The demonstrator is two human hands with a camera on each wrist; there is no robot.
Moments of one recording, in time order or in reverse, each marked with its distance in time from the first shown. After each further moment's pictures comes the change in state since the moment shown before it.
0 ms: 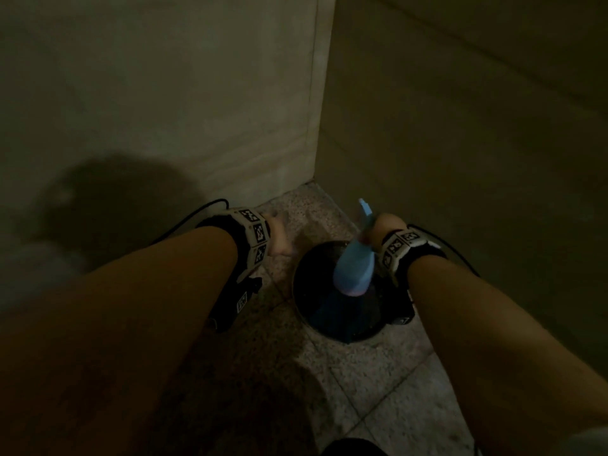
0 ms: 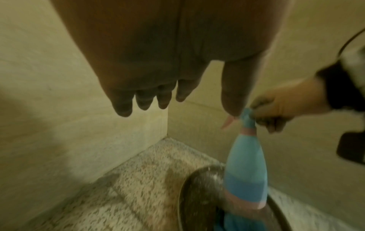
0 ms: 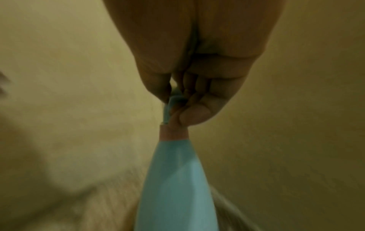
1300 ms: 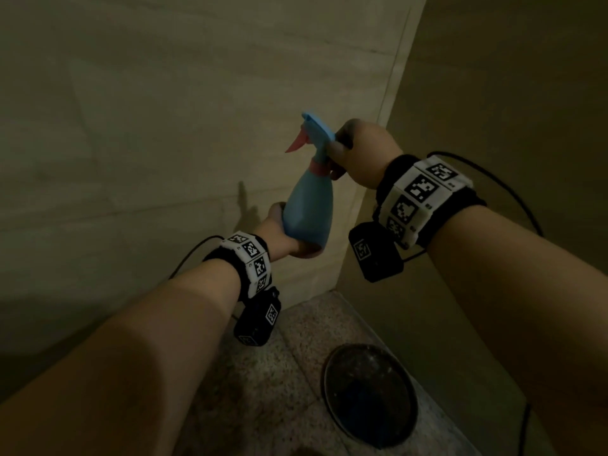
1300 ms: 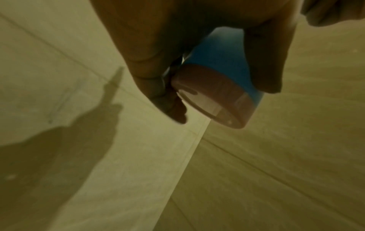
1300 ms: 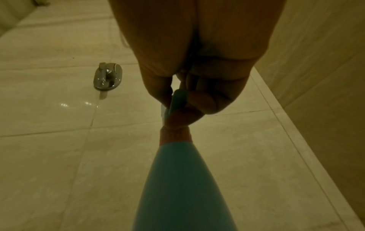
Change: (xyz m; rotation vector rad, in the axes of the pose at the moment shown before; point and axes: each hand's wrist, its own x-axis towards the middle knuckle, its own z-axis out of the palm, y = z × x) left_hand -0.151 -0.142 -0.118 -1.172 0.570 0.374; right_hand -0.292 -0.272 -0.162 0.048 0.575 -0.788
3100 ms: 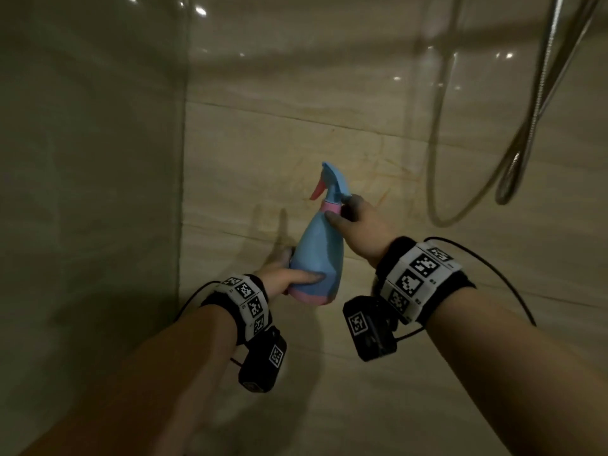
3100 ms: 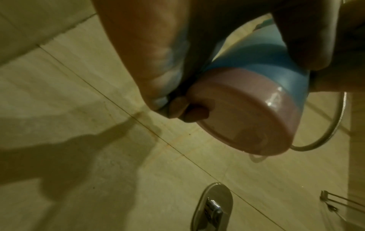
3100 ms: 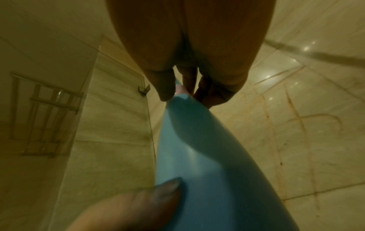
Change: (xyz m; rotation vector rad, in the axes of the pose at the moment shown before) left_hand -0.374 0.414 -0.473 -0.267 0.508 0.119; right_hand 0.024 -0.582 -0.323 0.592 -0.237 -0.569
